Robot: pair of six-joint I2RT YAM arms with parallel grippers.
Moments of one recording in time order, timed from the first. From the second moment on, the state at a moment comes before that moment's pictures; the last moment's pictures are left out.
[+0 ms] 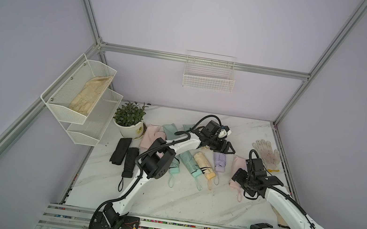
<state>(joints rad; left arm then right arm) -0.74 2.48 2.09 -0.29 0.71 -0.54 0.22 1.09 0.66 -0.67 0.07 0.82</state>
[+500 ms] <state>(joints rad) -0.77 2.09 1.53 -0.17 0.58 -0.55 -0.02 1.30 1.01 -0.68 0.04 0.68</state>
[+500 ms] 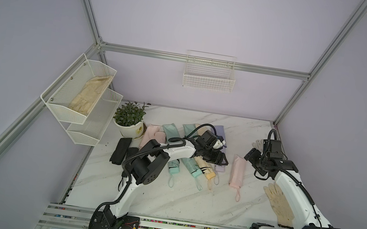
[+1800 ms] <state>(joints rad) -1.14 2.29 1.81 -0.54 0.22 -0.36 -0.12 1.68 1.03 -0.41 -0.10 0.66</state>
